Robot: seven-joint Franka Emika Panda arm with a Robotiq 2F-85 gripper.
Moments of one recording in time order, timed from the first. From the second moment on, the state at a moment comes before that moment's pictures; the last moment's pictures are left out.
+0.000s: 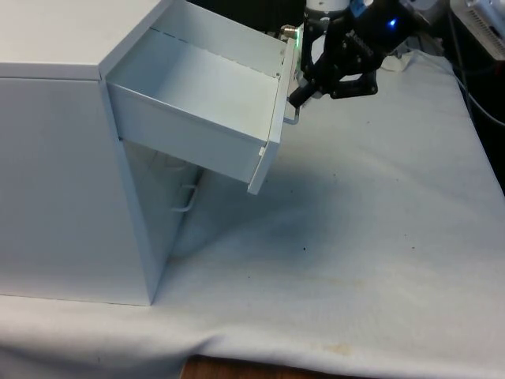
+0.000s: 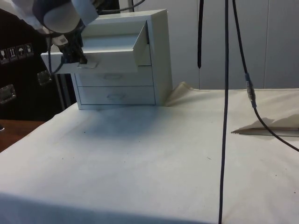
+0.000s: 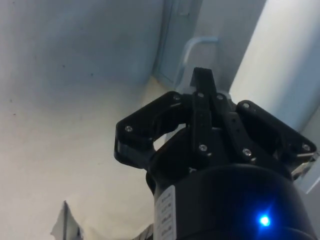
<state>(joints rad) 0.77 0.79 -0.80 -1.39 -0.24 1.95 0.14</state>
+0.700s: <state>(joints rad) 0.77 0.79 -0.81 -1.35 -0.31 1.89 0.10</state>
